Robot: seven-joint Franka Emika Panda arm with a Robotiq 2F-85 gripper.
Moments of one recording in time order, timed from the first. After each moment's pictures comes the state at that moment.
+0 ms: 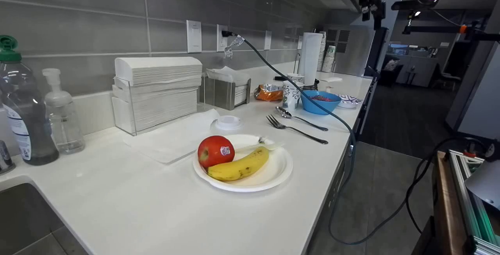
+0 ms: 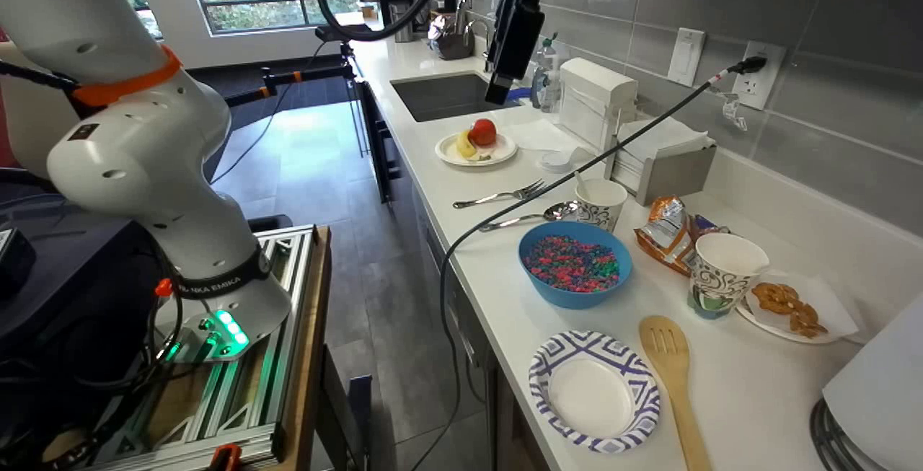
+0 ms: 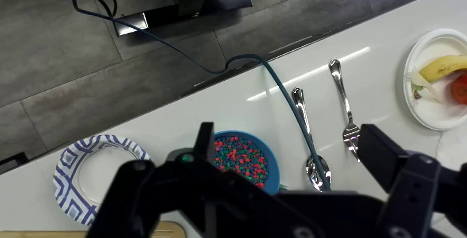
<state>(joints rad) -0.10 -0.16 -0.26 -1.88 0.14 1.42 -0.10</state>
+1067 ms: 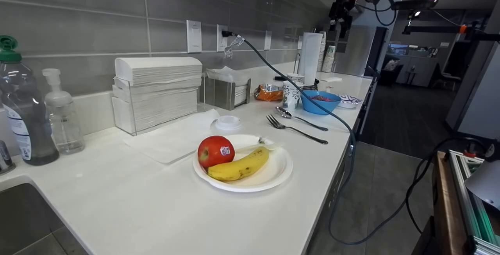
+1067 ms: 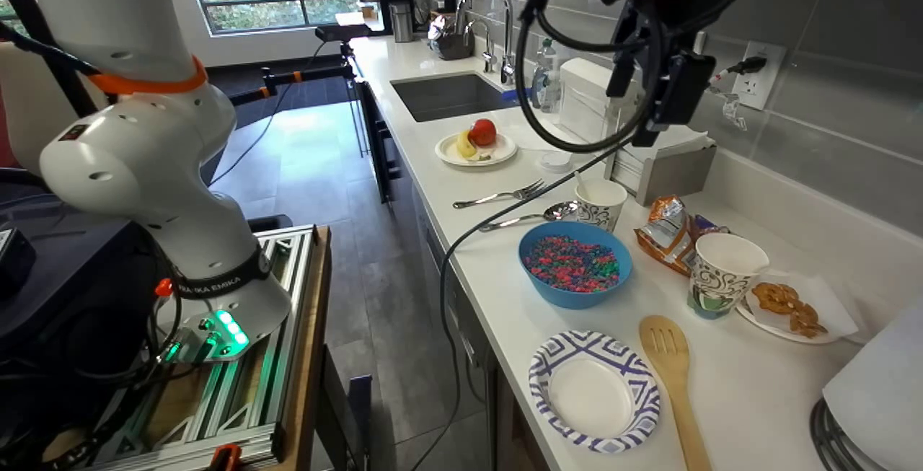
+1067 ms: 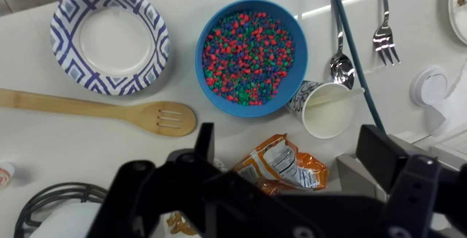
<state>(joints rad) -0.20 0.17 -0.24 -1.60 0.25 1.65 -0.32</state>
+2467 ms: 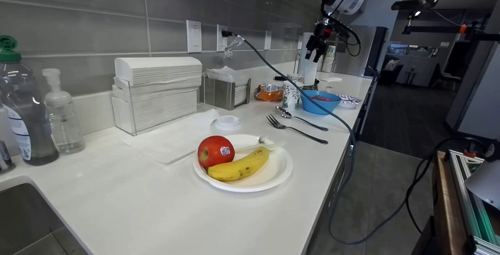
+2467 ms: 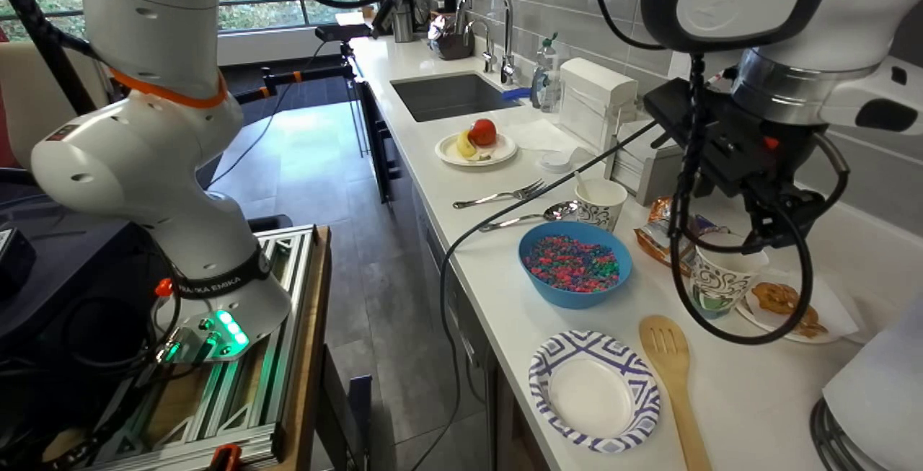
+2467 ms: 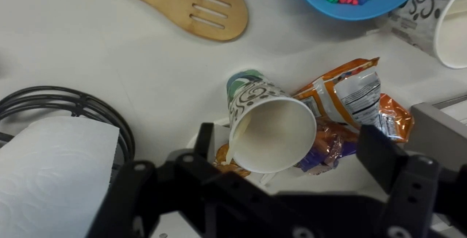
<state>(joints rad) -0.33 0.46 -0.12 -1.51 0.31 2.04 -0.50</state>
